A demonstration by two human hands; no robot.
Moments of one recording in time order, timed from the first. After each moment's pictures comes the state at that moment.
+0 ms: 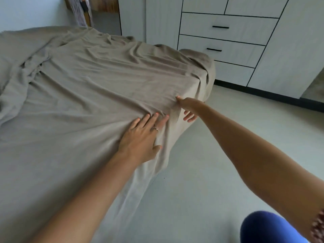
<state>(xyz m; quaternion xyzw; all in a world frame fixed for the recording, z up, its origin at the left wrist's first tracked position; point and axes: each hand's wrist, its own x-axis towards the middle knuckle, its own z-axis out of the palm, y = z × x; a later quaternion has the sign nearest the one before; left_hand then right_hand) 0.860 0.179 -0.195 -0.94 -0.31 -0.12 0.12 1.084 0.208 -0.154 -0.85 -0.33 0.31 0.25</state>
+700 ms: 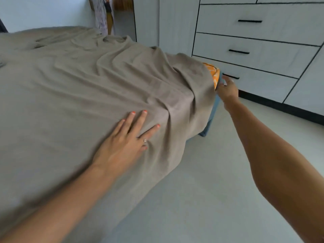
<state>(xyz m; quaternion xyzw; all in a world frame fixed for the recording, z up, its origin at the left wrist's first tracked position) 1.133 0.322 -0.222 -0.88 -0.34 -0.14 0.30 1.481 0.375 -0.163 -0.77 -0.34 0.14 0.52</state>
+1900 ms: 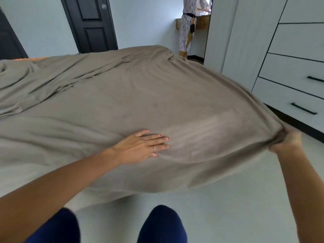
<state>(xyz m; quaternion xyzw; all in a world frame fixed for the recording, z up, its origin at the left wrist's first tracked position) 1.185 0.273 -0.169 -0.91 -0.34 0.04 0.22 1.619 0.330 -0.149 -0.51 -0.09 0.52 0.68</state>
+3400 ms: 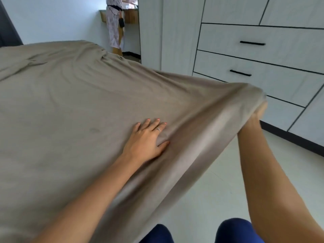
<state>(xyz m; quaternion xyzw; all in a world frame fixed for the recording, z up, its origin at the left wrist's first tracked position) 1.329 0.429 -0.174 -0.87 -0.46 -0.16 0.07 1.722 0.486 -0.192 -0.72 -0.28 0.24 0.59</state>
